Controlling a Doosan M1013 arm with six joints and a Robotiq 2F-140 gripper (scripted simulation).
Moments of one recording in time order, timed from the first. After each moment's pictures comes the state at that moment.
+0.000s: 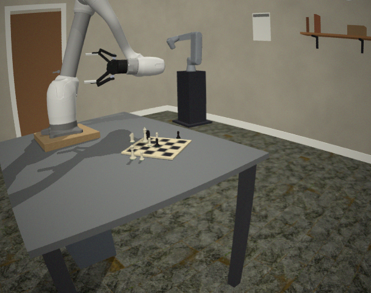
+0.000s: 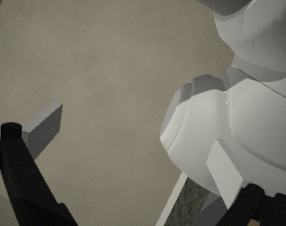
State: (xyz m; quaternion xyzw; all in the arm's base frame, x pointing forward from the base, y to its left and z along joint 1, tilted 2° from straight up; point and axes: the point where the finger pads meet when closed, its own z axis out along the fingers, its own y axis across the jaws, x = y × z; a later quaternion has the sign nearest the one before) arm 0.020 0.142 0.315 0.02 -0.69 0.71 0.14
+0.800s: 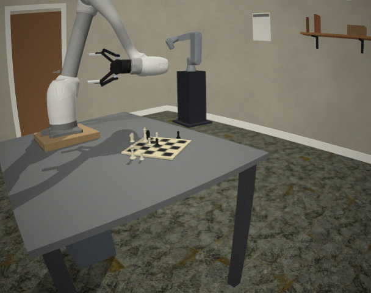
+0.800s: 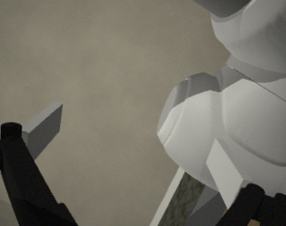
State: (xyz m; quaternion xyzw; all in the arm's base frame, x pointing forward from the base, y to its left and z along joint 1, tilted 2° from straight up) arm 0.026 0.159 0.312 0.03 -0.69 0.71 0.15
